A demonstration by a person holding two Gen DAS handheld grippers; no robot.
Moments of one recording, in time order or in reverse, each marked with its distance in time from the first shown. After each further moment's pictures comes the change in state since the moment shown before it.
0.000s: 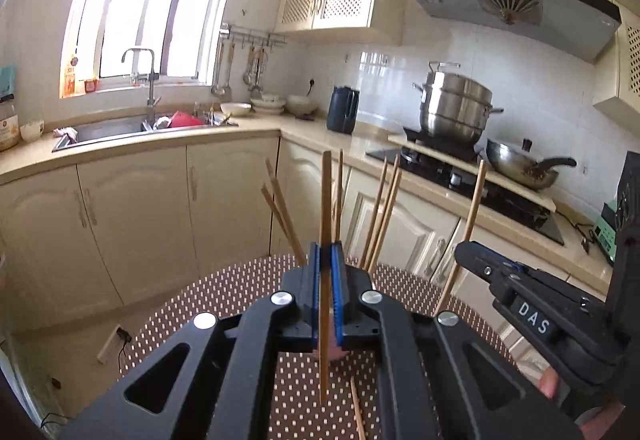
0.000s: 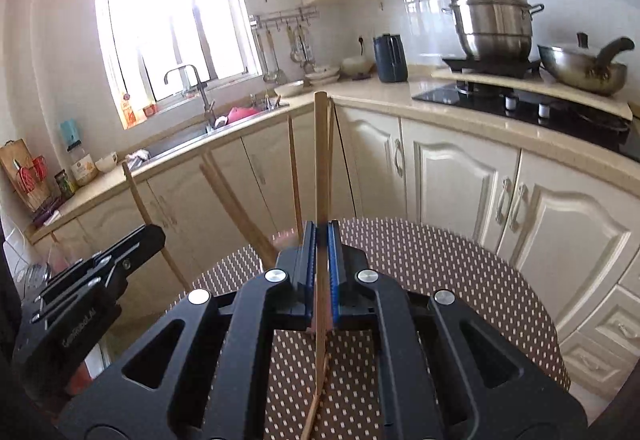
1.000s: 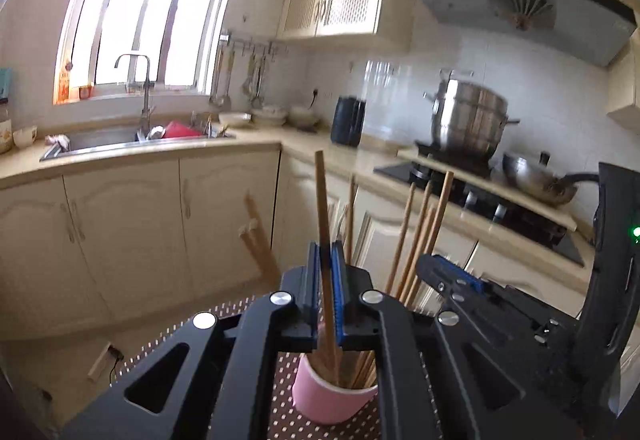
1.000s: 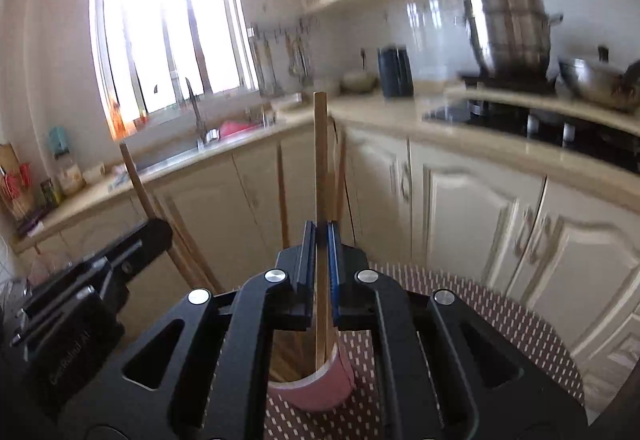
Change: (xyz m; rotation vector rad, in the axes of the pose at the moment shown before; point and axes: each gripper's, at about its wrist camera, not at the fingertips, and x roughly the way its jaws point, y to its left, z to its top) left arm 0.084 -0.002 0.014 -0.004 -0.018 0.022; right arm 0.093 0.001 0.017 -0.020 -0.009 -0.008
